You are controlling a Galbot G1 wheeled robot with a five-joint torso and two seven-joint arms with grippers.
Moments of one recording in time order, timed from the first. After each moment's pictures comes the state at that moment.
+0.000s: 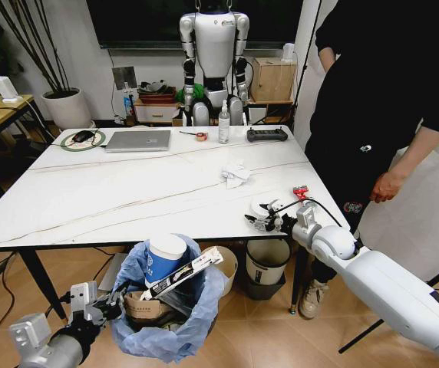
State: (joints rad) left arm 2.00 -1.04 -0.80 -2.47 -1.01 0.41 -0.27; right arm -0.63 0.86 -0.22 1.50 0.66 -0.21 -0.21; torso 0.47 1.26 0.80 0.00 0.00
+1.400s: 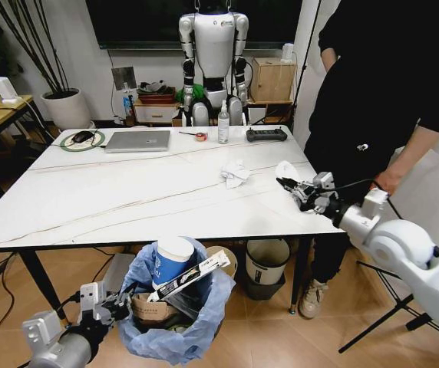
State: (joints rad) left arm 1.97 -1.00 -0.74 -2.47 -1.03 0.41 -0.31; right arm -0.97 0.58 0.28 2.04 0.94 -0.10 -0.26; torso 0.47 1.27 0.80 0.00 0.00
